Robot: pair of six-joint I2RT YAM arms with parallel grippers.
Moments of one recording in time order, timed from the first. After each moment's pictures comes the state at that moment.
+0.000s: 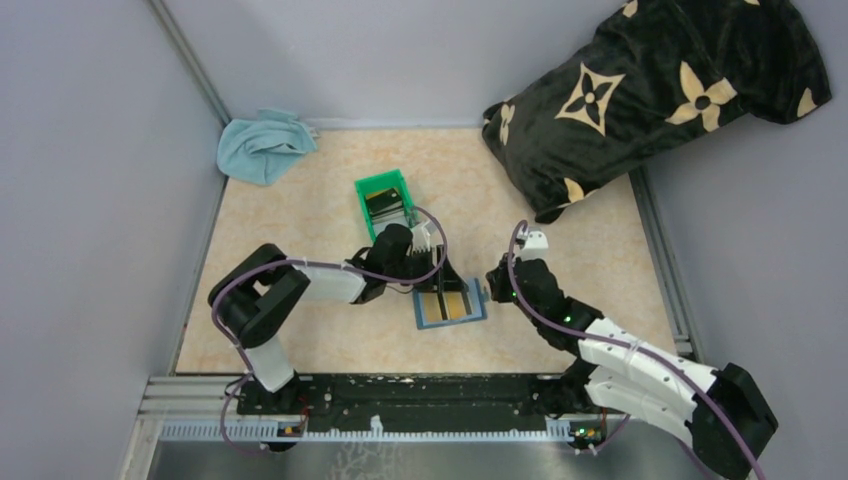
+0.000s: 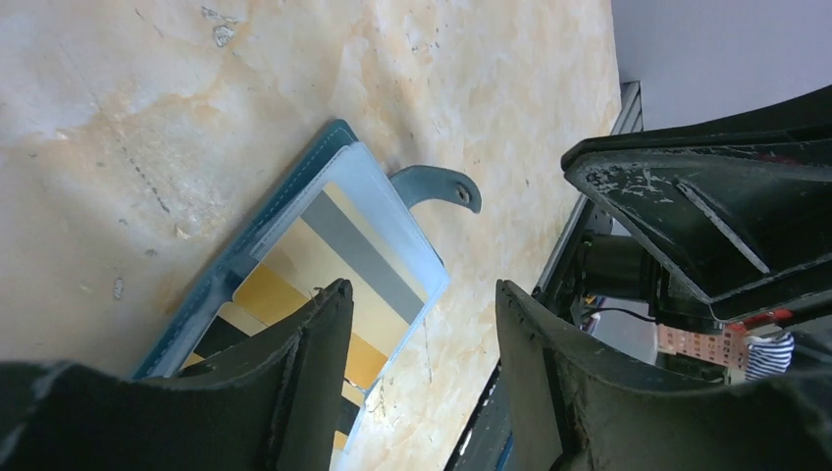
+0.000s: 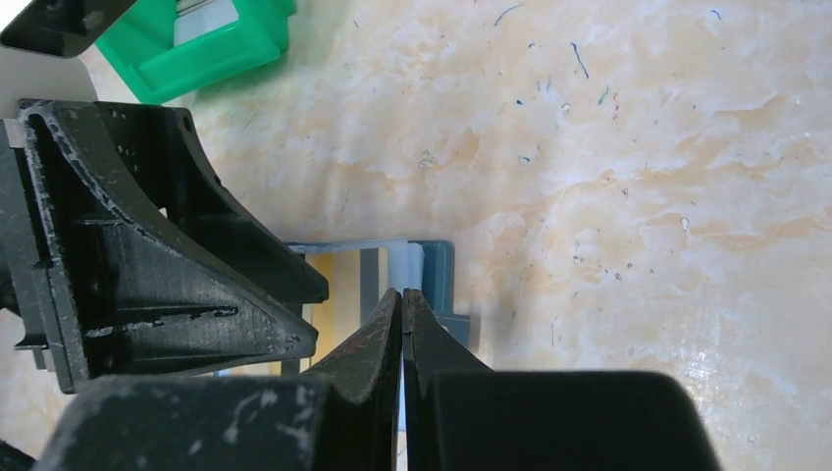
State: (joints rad) left arm -0.79 1.75 0.74 0.52 0.47 -0.81; right arm 0.75 0.84 0.36 0.01 0.31 0.56
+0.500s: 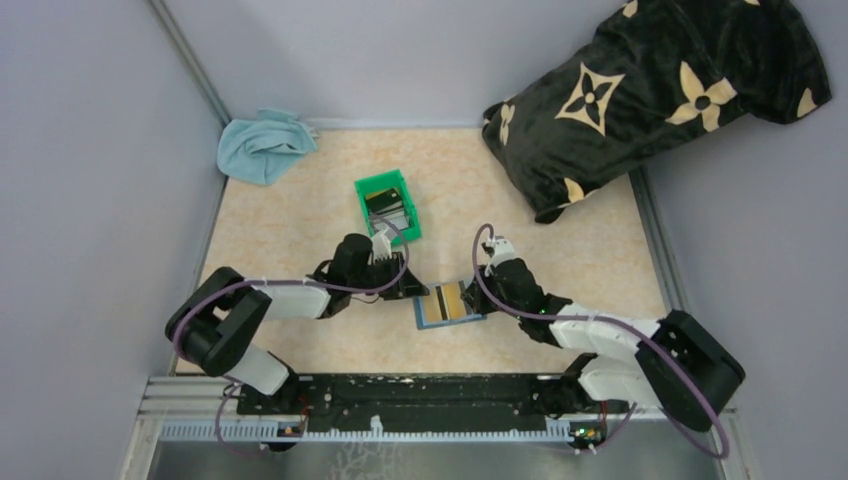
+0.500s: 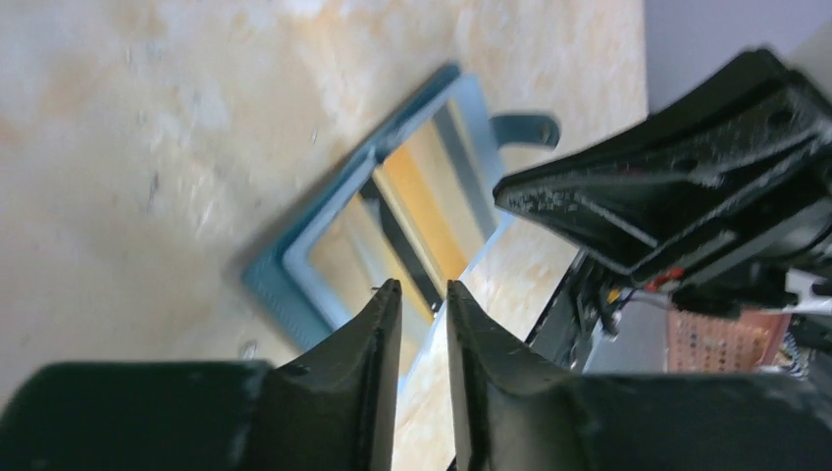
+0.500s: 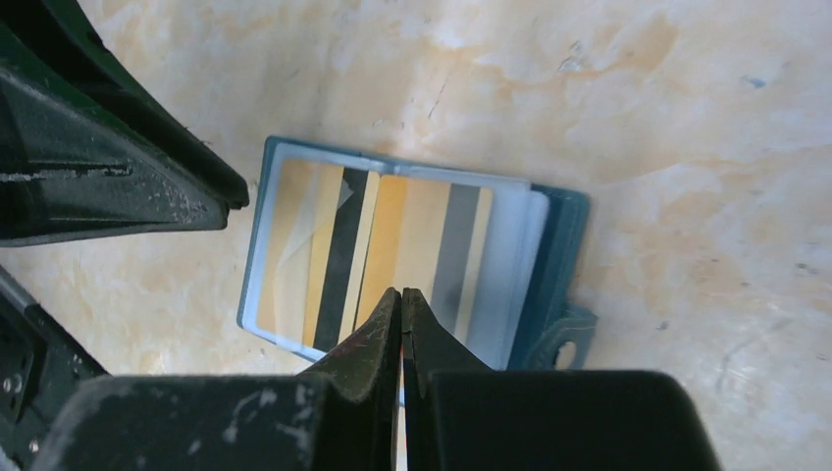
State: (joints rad) left arm -0.64 1.54 0.53 0.50 0.48 -0.77; right arm 0.75 1.12 0.32 0.25 0.04 0.55
